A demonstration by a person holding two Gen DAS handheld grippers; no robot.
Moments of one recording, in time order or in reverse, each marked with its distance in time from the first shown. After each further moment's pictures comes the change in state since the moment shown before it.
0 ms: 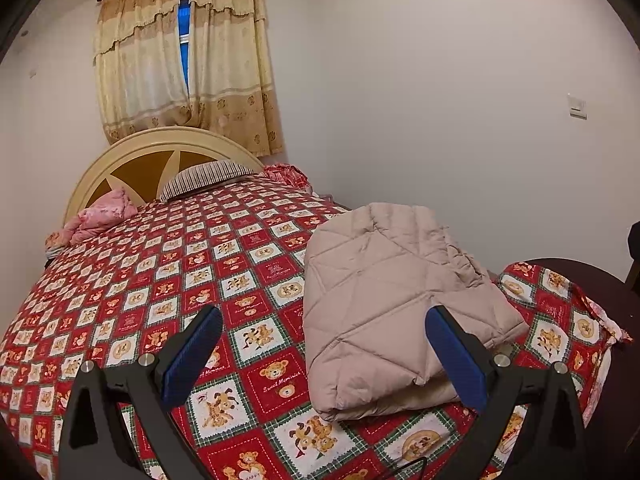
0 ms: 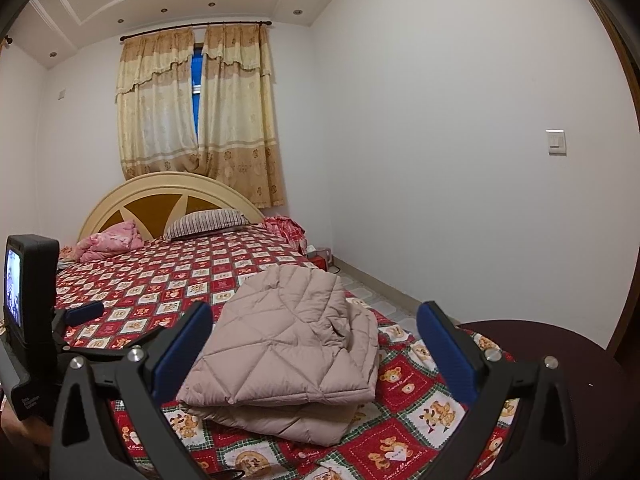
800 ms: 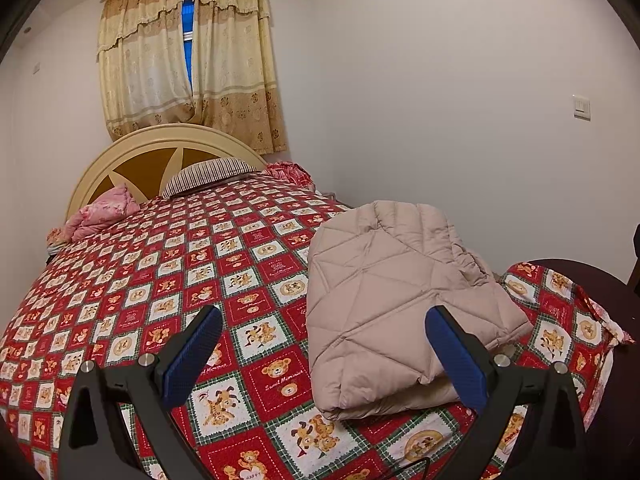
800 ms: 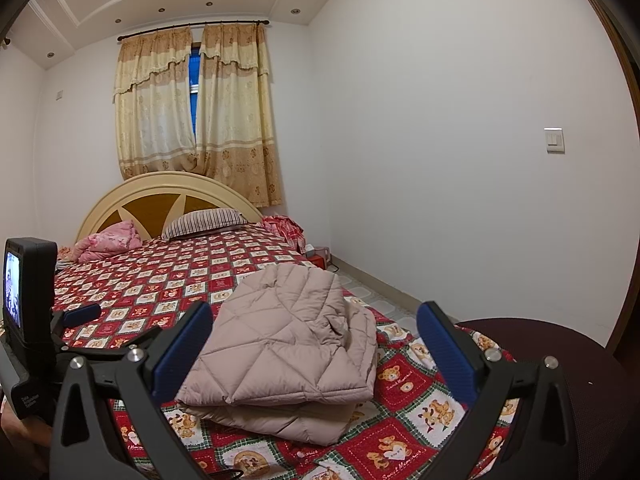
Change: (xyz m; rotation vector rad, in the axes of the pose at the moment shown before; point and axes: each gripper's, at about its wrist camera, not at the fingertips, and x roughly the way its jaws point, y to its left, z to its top) left arm 0.002 0.002 0.000 -0.009 0.007 0.008; right arm -0.002 0.000 0.001 0.001 0.002 -0.005
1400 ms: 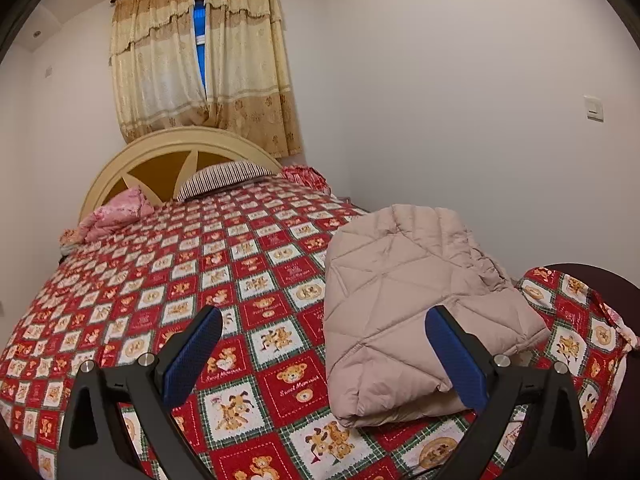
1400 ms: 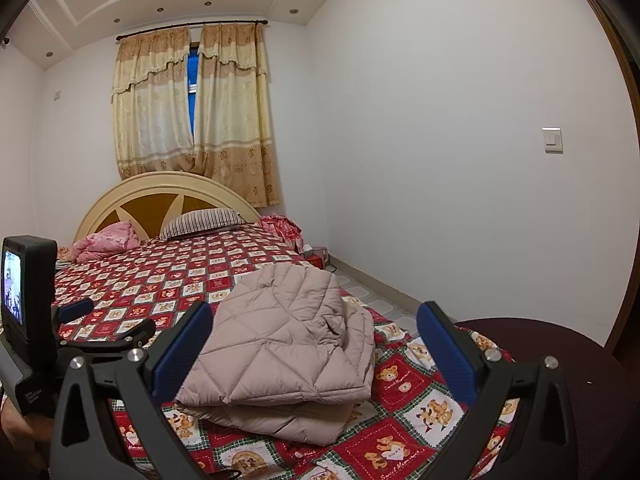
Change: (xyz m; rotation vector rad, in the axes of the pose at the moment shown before) left arm 0.007 0.006 -0.001 -0.012 -0.007 0.054; right arm -0.005 0.003 -0.003 0.003 0.005 -0.014
